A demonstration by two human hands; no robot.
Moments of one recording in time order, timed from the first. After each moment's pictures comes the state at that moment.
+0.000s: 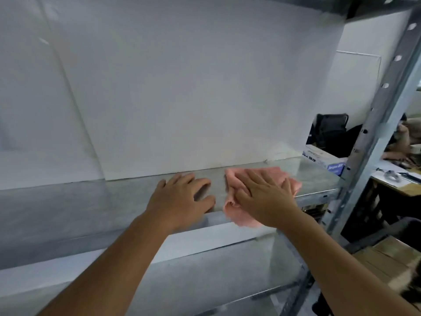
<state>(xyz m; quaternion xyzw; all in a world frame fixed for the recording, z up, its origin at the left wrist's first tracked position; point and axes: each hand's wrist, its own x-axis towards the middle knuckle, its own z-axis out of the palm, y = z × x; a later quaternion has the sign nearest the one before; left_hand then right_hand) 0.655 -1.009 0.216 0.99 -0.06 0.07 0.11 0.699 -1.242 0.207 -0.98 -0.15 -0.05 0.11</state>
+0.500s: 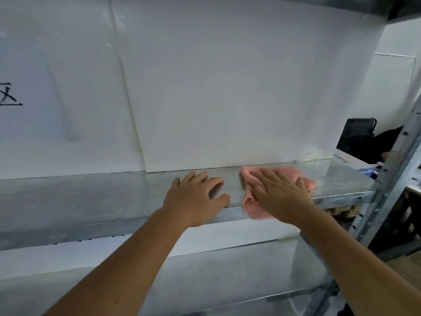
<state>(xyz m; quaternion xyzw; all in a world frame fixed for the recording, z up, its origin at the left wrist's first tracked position) 0.626 -0.971 0.216 0.99 -0.03 0.05 0.09 0.684 -1.210 0.210 -0.97 -0.21 -0.04 0.07</state>
